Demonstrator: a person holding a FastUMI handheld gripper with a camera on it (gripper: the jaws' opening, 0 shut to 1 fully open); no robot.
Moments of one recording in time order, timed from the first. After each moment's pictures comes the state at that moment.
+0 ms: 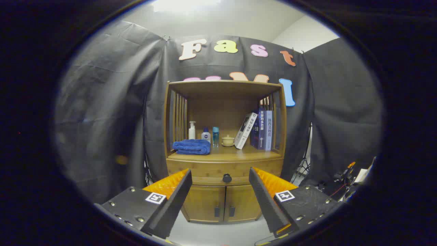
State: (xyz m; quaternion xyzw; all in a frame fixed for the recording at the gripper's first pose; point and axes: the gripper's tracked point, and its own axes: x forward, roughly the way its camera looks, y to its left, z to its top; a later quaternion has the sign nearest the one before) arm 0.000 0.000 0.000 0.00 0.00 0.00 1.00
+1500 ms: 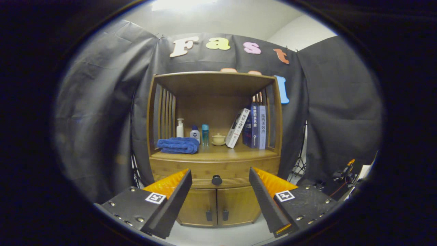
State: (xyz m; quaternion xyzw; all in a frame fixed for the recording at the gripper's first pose) arm 0.069 -0.029 -0.039 0.01 -0.01 -0.03 1.00
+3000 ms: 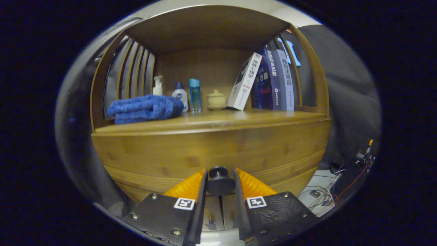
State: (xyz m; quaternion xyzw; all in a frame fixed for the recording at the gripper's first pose) arm 0.287 -0.026 -0.186 0.03 0.09 -0.05 0.99
